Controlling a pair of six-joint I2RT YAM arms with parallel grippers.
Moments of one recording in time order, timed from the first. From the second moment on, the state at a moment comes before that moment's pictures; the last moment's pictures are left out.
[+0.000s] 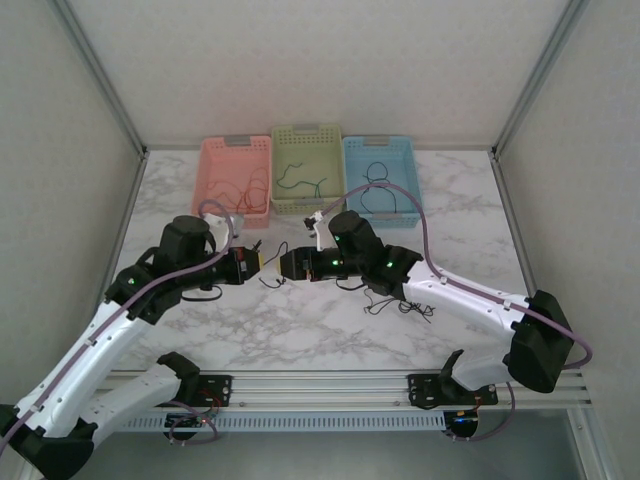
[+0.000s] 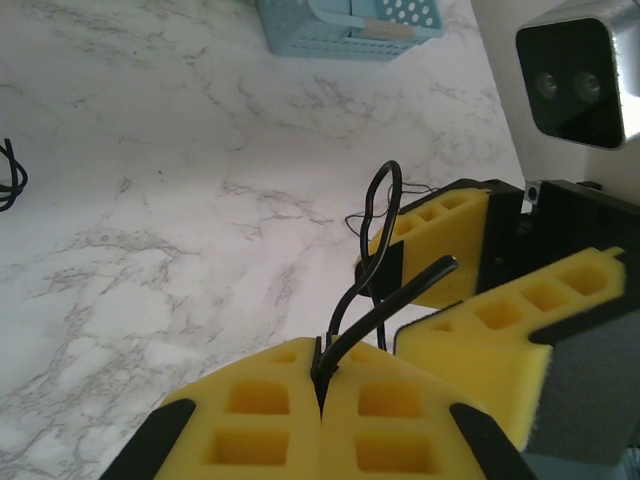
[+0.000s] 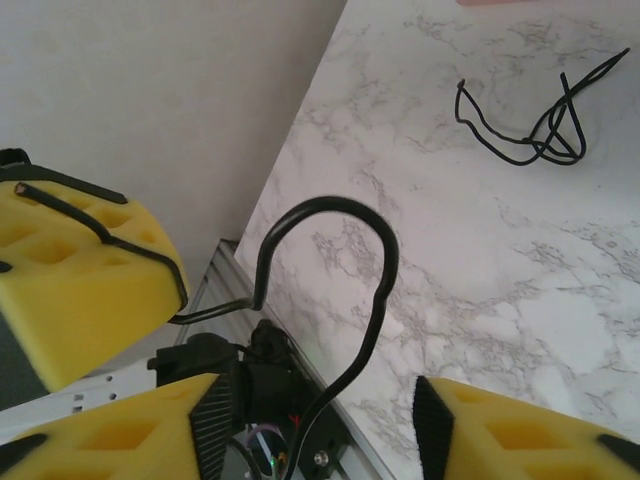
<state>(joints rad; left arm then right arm) -0.56 0.85 0.99 -0.78 0.30 -0.58 0.95 1.37 1.04 -0.16 -0.40 0.78</state>
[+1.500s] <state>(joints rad) -0.56 0.69 0.99 -1.04 -0.22 -0.59 0.31 2.02 1.72 -0.58 0.12 0.68</state>
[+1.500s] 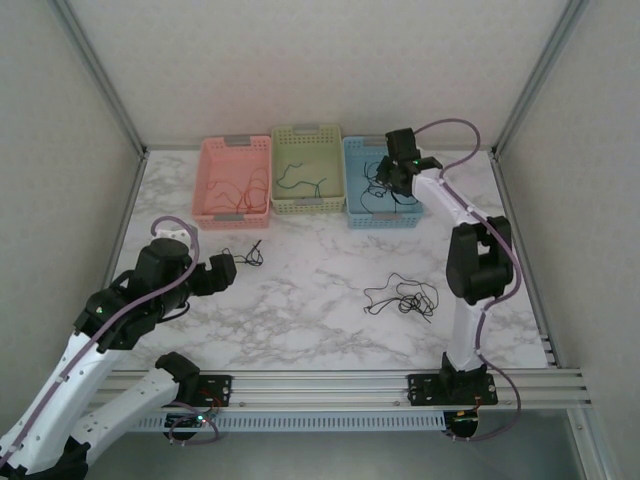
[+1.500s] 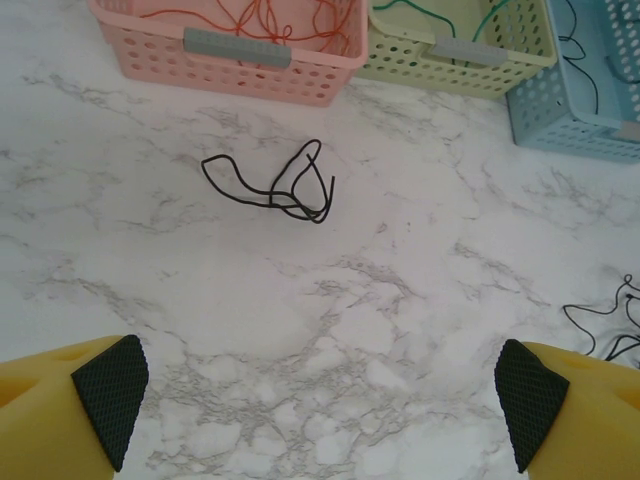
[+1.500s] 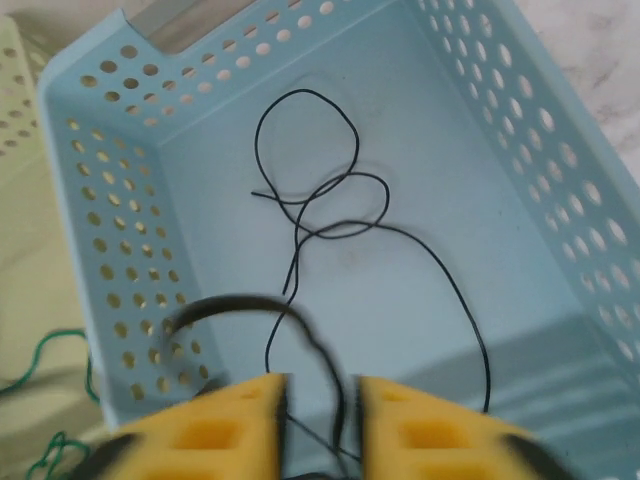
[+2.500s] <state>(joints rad) -0.41 1.26 0.73 -0.51 -0.09 -0.91 0.43 1.05 0.88 -0.50 -0.08 0.63</state>
